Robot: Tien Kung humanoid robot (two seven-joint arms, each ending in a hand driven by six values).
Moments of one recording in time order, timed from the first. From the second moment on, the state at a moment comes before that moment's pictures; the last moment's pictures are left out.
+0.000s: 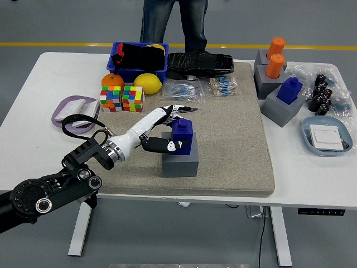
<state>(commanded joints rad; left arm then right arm) -0.66 0.34 -0.41 -1.28 1.09 0.29 -0.16 0.05 -0.36 2.19 0.18 -2.07 0.28 -0.01</state>
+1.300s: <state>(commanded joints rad) -0.59 0.36 -0.61 -1.13 1.03 0.41 -0.31 0.04 -0.35 2.20 0.18 -2.07 0.28 0.00</state>
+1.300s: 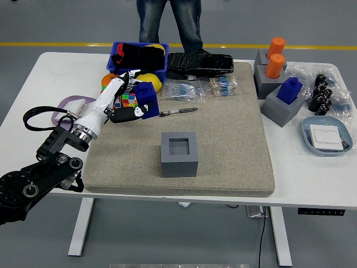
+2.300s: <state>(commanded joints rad) -0.55 0.32 -0.44 -0.88 0.84 0.47 -0.41 0.04 -0.35 2.19 0.18 -2.06 0.28 0.00</state>
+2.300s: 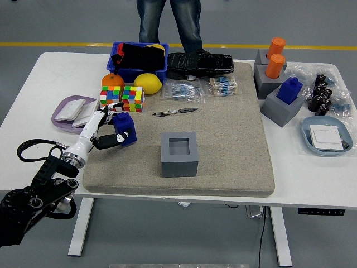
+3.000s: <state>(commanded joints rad) -0.54 0.32 -0.41 -0.87 0.83 0.47 -0.42 0.04 -0.35 2.19 0.19 -2.06 0.28 0.00</state>
